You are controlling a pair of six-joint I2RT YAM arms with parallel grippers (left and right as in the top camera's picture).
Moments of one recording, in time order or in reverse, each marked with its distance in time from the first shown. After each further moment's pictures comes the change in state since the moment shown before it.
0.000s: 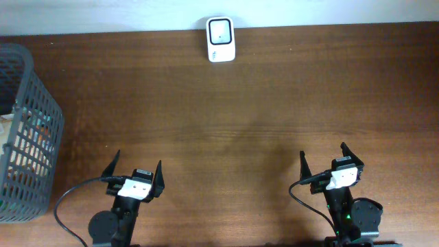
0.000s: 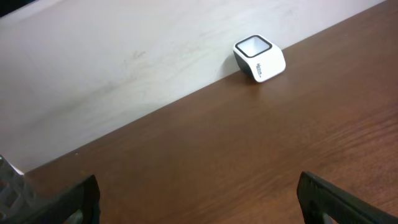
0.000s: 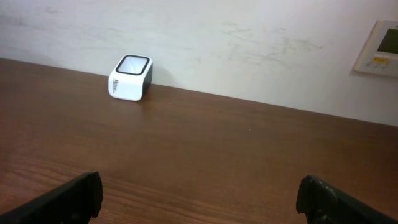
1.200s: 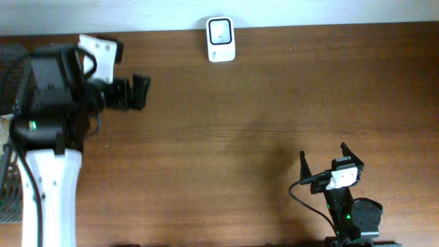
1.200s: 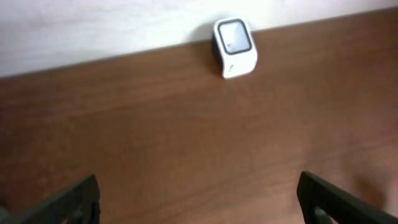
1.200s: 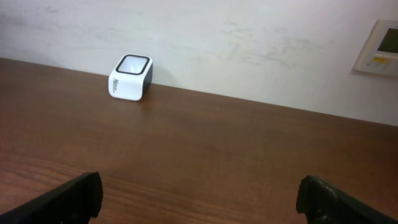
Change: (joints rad) left arm 0.000 1.371 1.582 -0.846 0.111 -0.253; right arm 0.000 0.001 0.000 0.000 0.000 0.000
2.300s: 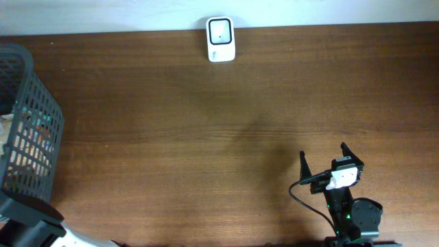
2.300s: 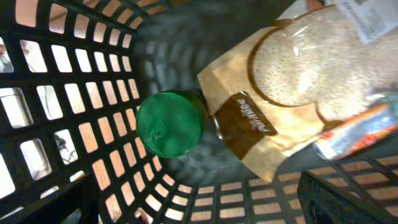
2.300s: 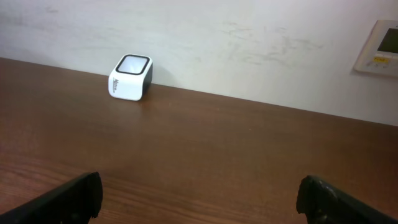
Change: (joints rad) left arm 0.847 0.529 0.370 -0.480 -0.560 -0.504; right arm 0.000 0.000 0.000 0.000 0.000 0.000
